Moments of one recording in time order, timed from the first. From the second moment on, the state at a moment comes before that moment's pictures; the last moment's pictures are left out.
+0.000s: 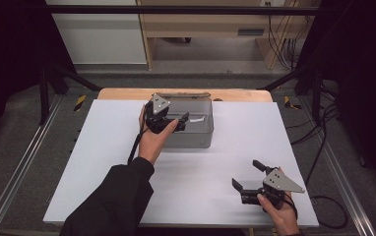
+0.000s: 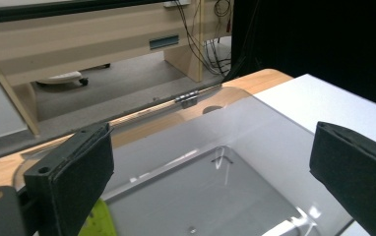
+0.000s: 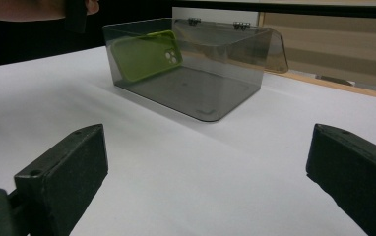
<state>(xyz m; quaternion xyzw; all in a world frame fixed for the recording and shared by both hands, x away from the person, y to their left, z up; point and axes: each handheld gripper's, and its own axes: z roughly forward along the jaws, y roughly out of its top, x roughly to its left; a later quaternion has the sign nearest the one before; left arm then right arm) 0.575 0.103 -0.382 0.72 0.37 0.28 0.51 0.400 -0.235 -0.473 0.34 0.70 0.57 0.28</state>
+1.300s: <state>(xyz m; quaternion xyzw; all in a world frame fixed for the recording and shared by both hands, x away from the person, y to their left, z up) 0.534 0.122 -0.366 0.69 0.33 0.28 0.59 0.398 -0.234 -0.471 0.33 0.70 0.57 0.28</state>
